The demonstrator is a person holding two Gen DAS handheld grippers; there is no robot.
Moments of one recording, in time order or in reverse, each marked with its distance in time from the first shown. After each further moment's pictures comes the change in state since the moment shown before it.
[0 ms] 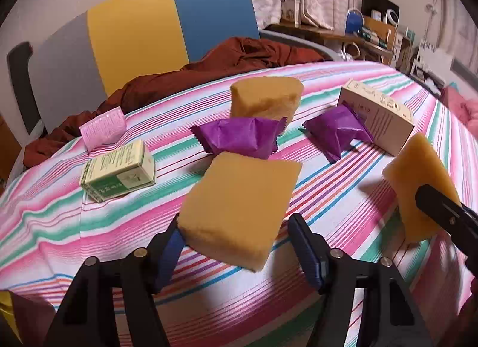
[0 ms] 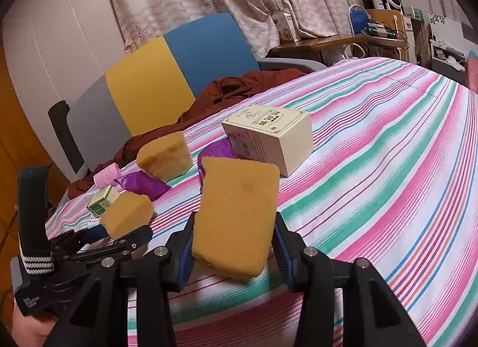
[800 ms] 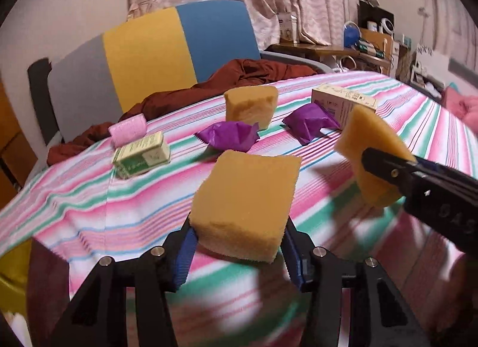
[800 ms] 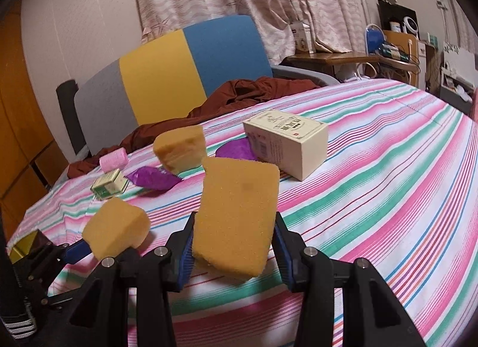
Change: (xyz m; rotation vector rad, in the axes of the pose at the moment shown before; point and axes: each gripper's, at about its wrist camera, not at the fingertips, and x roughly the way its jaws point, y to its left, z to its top) left arm -0.055 -0.022 -0.046 0.008 -0.113 0.060; right arm -0.008 0.027 -0.009 -0.141 -0.013 -0.026
